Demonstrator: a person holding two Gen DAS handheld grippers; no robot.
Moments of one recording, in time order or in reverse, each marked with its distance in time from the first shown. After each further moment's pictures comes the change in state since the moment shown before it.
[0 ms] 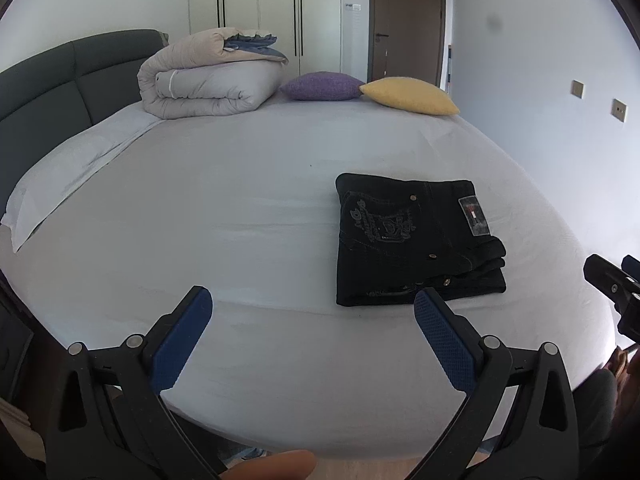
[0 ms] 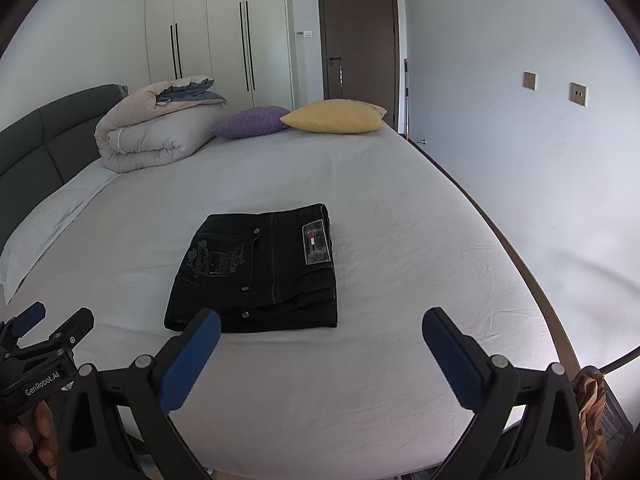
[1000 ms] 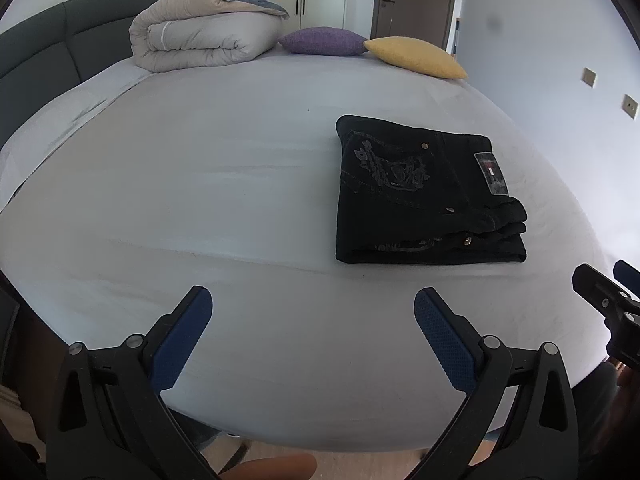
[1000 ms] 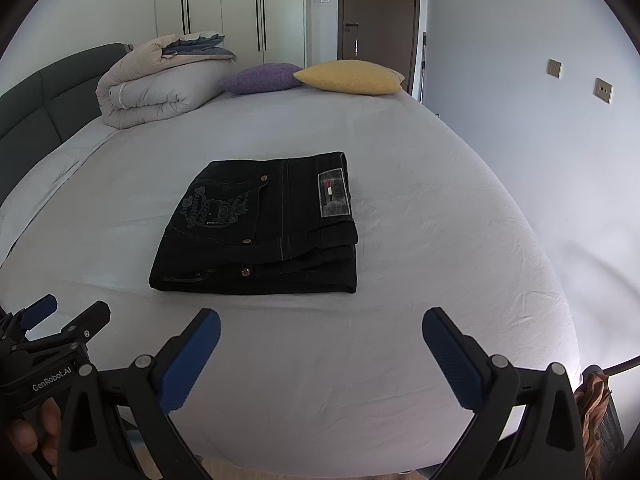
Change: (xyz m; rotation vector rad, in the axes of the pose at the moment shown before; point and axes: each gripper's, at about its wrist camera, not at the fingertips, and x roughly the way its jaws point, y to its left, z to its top) left arm 0.075 0.002 -0.035 -0.045 0.143 -0.029; right arm 0.047 0.016 -0.022 -0.055 0.130 0.002
